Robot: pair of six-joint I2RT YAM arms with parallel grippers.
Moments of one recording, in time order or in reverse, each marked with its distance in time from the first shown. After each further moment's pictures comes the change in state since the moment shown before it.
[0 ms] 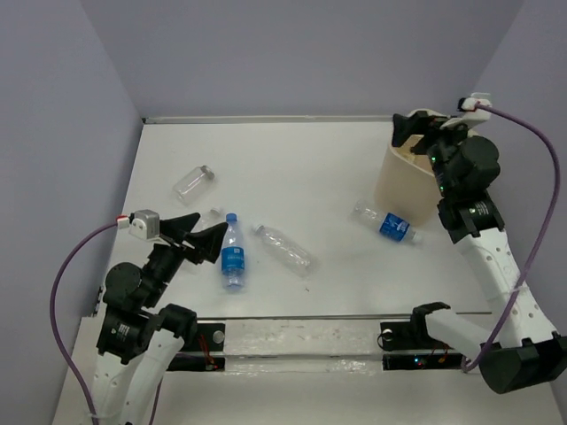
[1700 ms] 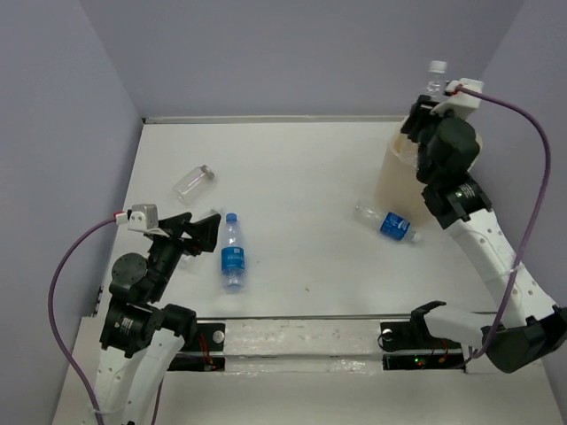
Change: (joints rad) left arm 0.042 0.055 0.000 -0.048 -0.137 -0.026; right arm 0.312 0.150 0.155 -0.143 0.424 -0.129
